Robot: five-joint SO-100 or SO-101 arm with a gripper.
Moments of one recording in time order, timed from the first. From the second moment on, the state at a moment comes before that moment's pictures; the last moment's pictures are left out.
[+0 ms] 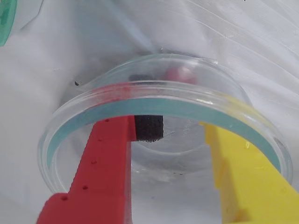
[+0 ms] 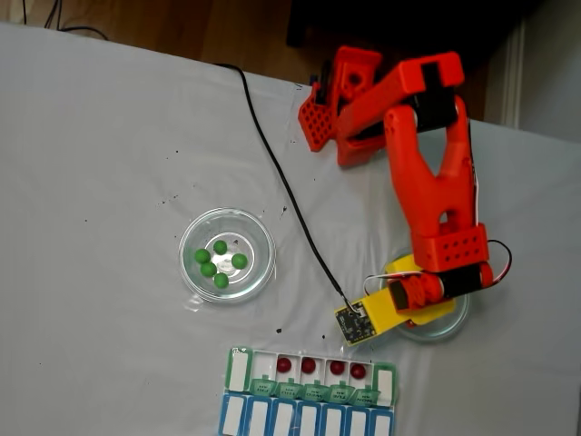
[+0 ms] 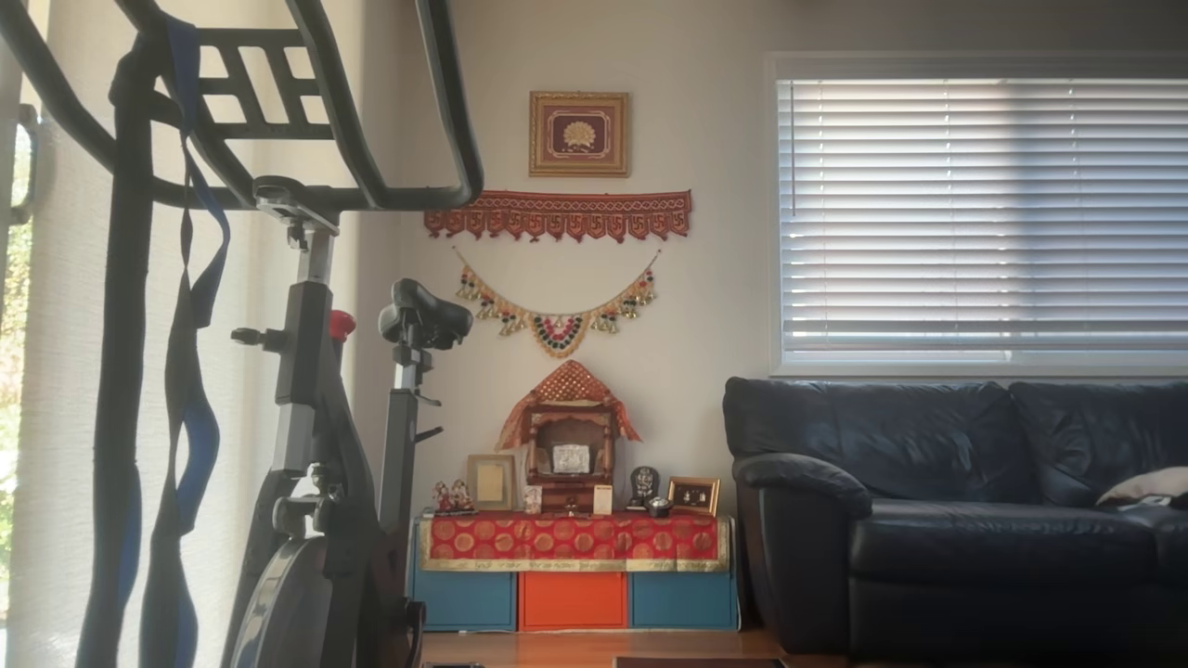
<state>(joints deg) -25.7 100.6 105.8 64.4 -6.4</state>
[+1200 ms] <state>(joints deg) -24.6 98.5 105.7 63.7 -9.4</state>
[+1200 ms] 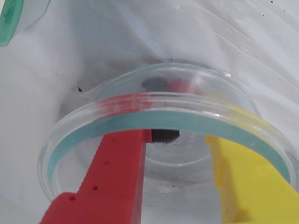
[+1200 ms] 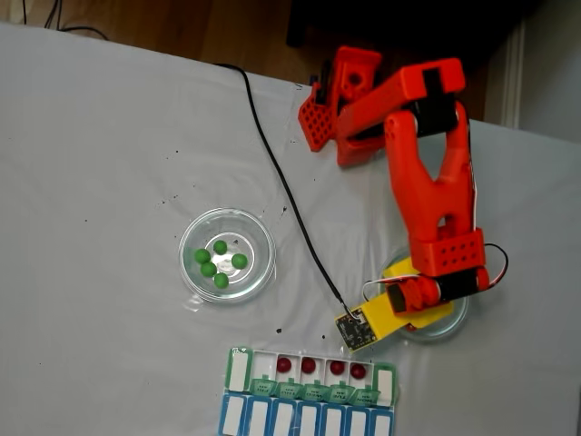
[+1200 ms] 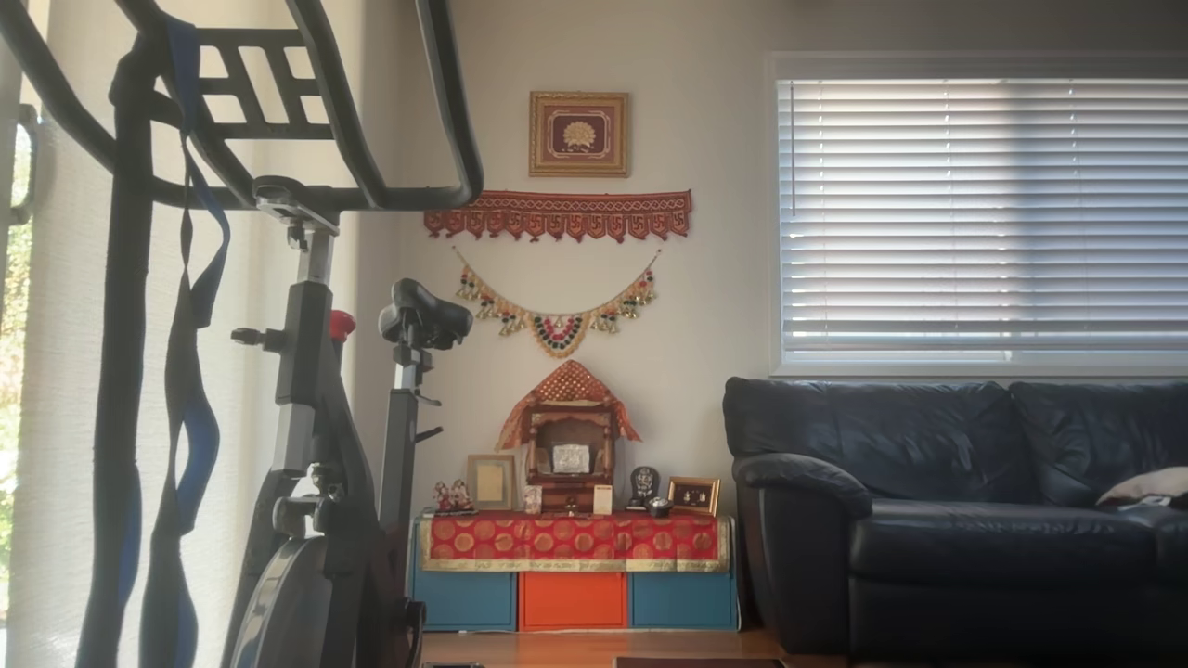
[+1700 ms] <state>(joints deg) -30.0 110.2 104.1 80.0 -8.2</state>
